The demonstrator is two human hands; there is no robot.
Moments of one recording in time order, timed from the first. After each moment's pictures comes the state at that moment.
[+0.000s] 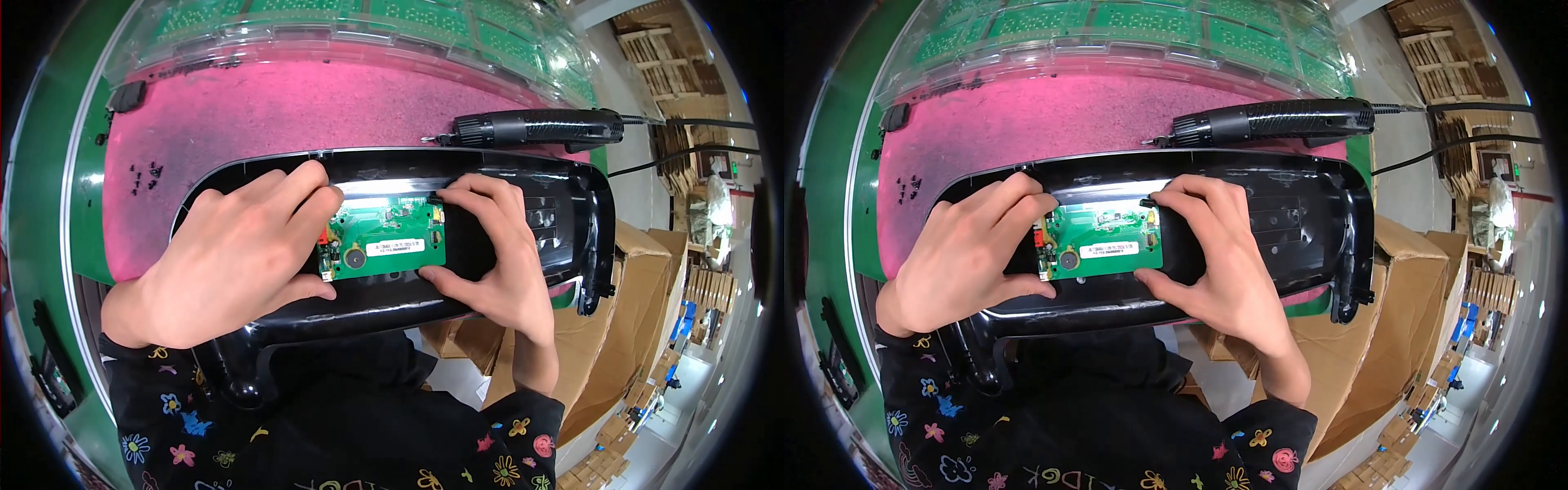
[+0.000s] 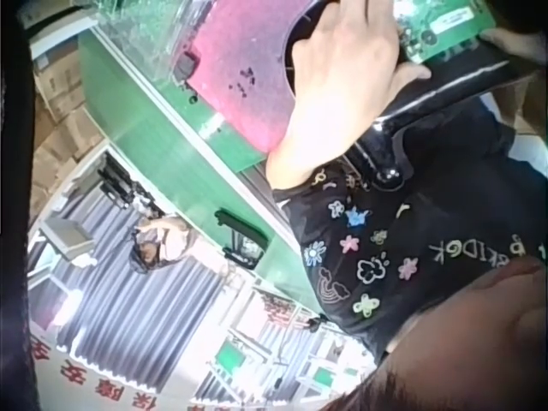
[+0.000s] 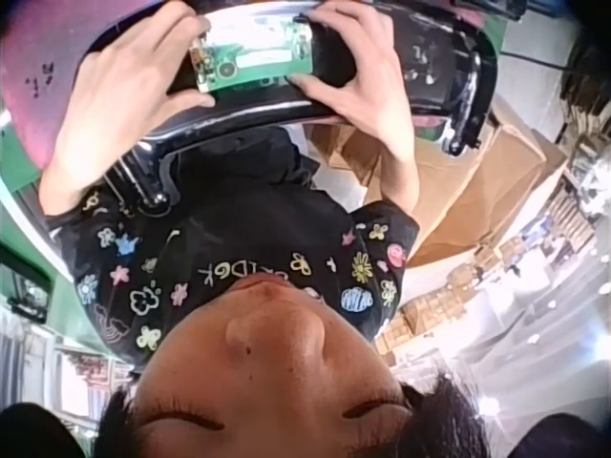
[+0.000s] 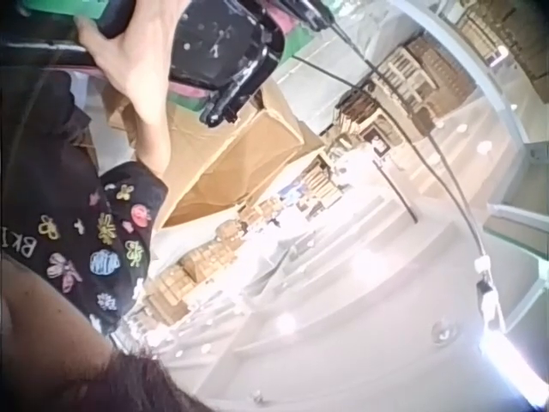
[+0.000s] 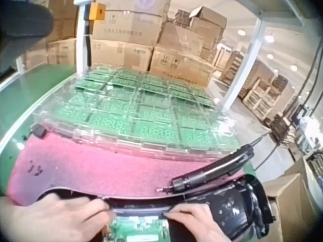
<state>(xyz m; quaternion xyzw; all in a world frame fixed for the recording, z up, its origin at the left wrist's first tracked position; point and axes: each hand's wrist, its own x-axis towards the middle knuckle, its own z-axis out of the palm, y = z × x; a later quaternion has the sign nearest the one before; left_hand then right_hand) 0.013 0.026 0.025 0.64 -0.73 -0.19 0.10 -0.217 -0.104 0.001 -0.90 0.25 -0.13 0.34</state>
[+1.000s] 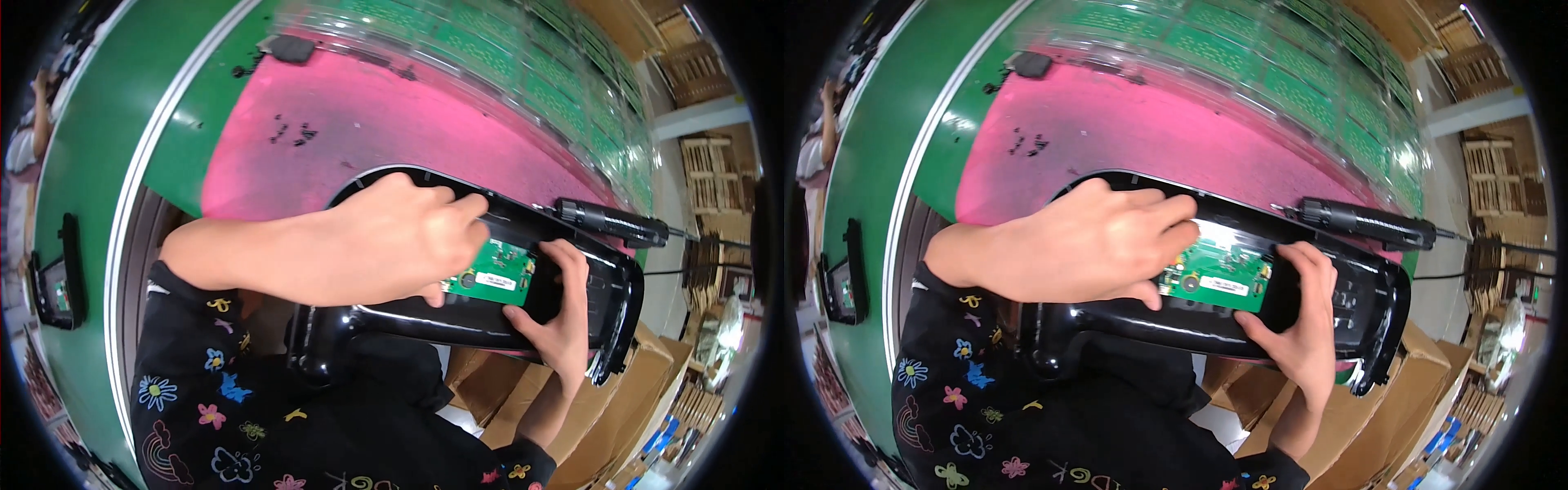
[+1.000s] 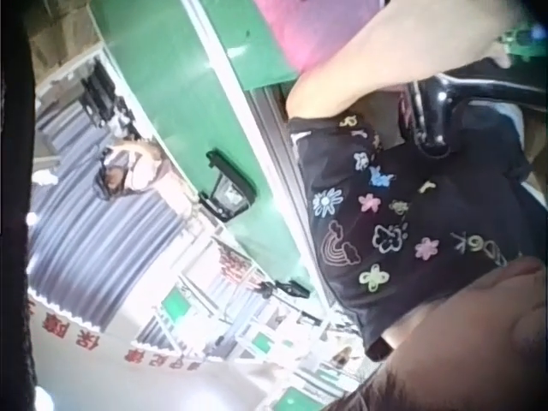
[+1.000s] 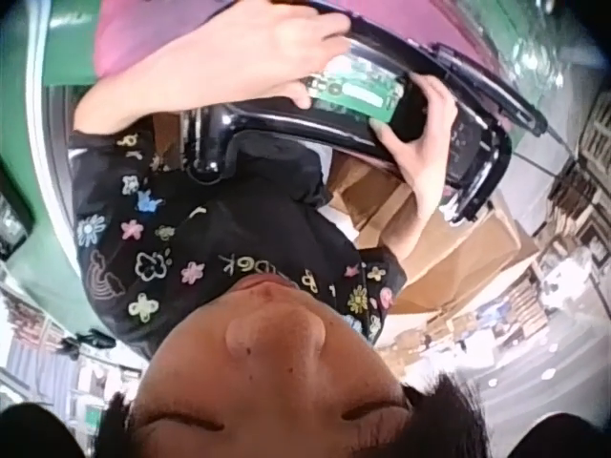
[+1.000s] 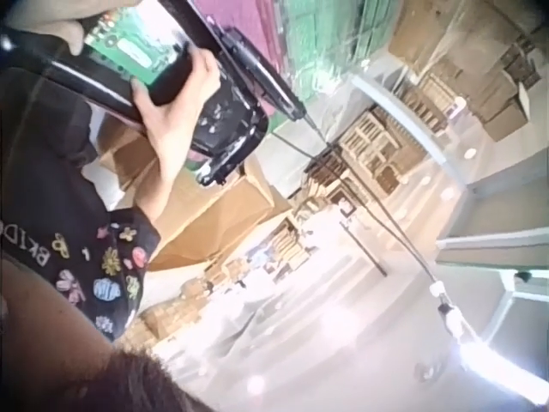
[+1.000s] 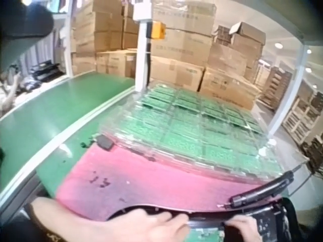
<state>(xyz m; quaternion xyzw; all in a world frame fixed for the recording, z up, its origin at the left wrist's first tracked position) 0.033 0.036 0.021 0.58 -0.79 -0.13 0.16 -0.206 -0.095 0.011 -0.91 0.27 -0.10 0.29</state>
